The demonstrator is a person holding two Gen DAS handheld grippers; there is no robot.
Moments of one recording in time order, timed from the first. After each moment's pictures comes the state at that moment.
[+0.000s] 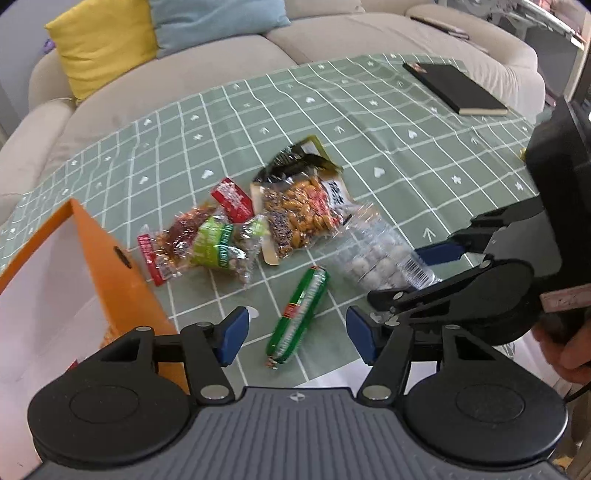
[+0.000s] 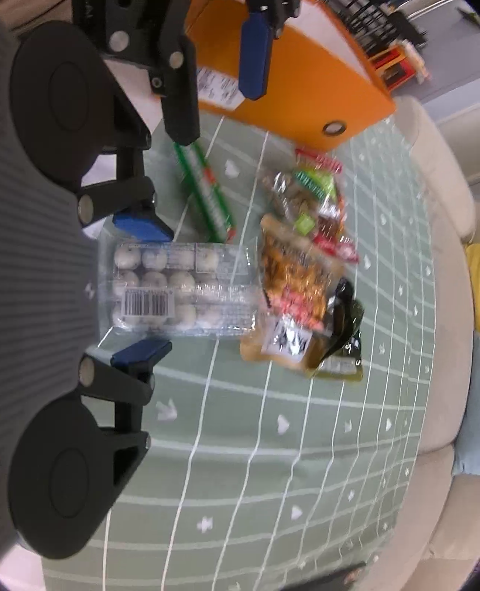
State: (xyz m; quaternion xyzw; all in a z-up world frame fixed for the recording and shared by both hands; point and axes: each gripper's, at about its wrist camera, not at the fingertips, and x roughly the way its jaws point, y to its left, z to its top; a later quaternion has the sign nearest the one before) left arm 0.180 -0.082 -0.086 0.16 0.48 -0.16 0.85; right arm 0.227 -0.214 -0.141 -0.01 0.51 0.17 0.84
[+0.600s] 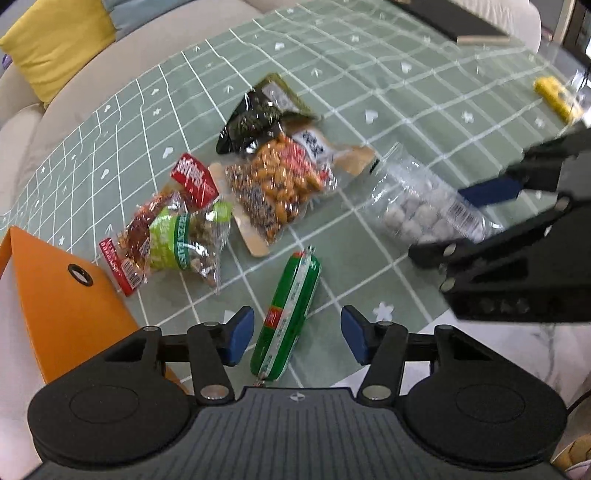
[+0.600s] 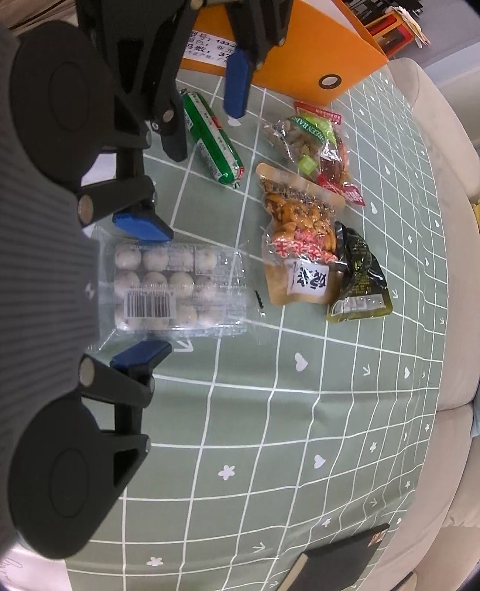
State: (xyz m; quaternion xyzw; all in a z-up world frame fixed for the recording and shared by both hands) left arm 0.209 -0.111 -0.131 0.24 0.53 -0.17 0.79; right arm 0.235 -0.240 -0.142 -0.01 0.53 0.13 0.84
